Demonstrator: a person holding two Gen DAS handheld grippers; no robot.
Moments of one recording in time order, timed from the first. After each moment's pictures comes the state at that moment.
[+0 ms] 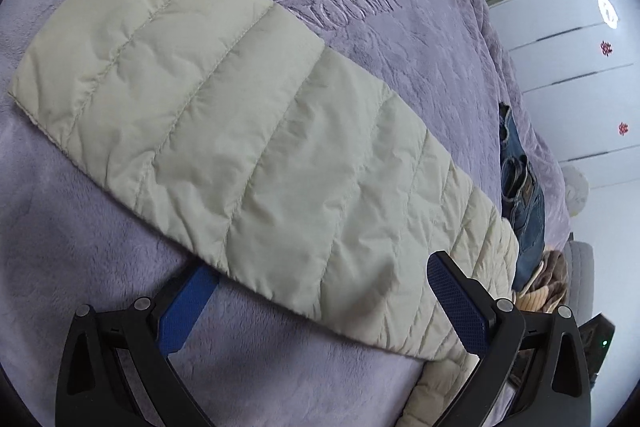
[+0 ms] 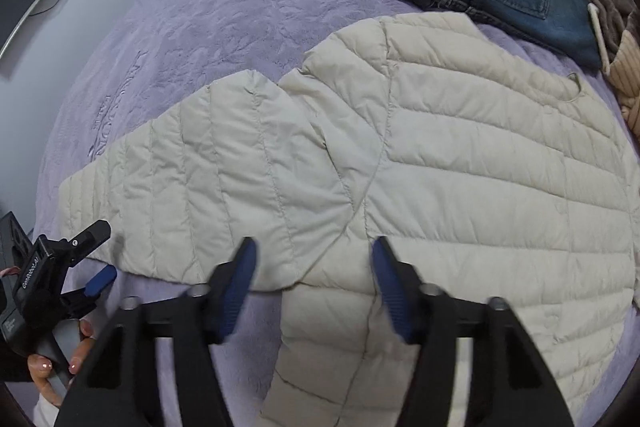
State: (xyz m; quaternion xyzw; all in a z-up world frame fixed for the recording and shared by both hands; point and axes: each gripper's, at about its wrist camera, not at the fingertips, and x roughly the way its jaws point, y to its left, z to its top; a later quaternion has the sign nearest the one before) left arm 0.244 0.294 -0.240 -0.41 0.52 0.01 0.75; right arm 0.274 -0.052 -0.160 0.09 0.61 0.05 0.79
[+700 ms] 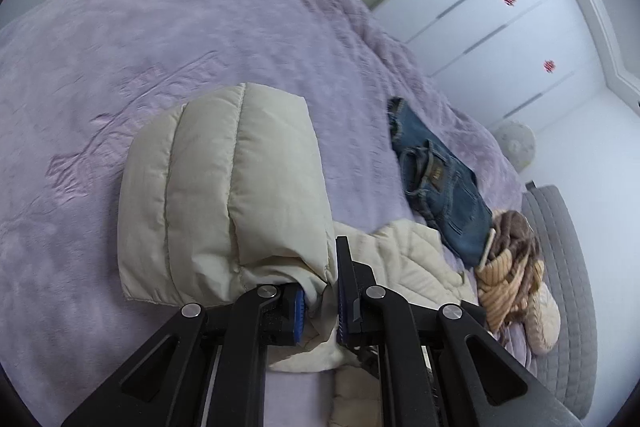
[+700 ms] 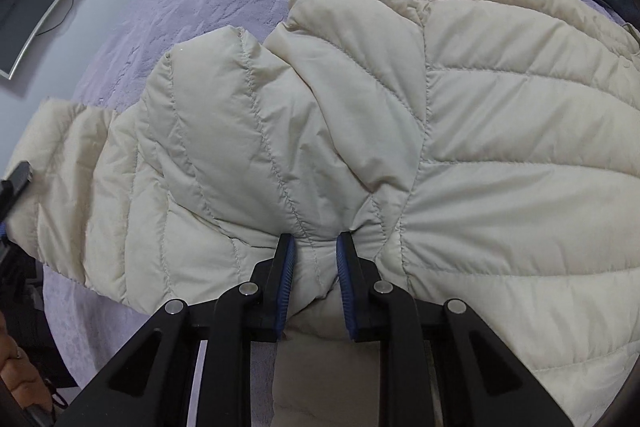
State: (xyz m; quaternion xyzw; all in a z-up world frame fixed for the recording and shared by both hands) left arm 0.274 0.228 -0.130 -0.31 0.43 -0.14 0.83; right arm 0.280 -0.049 -0.223 0.16 0.60 0.10 0.78
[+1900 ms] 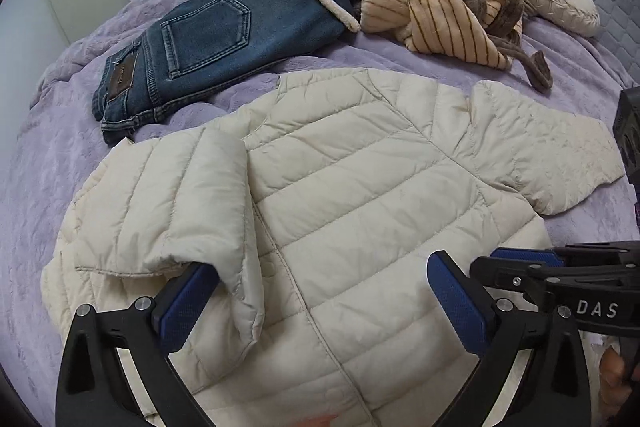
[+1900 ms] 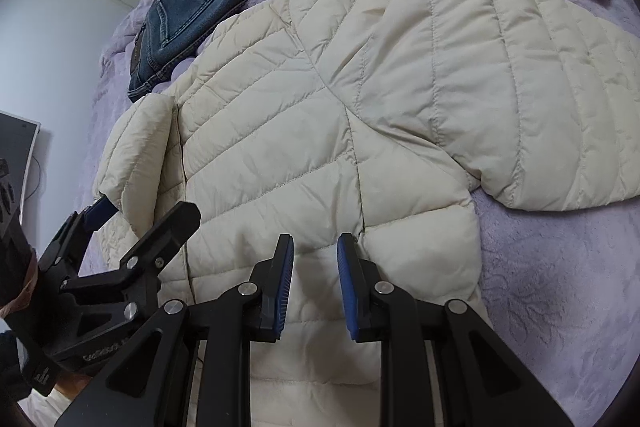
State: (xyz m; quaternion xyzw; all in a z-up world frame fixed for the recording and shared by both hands) left arm 0.204 -0.210 -0.153 0.19 0.46 -0.31 0.81; right arm 0.139 -0.391 -0.199 0.33 0.55 -0.04 0.76
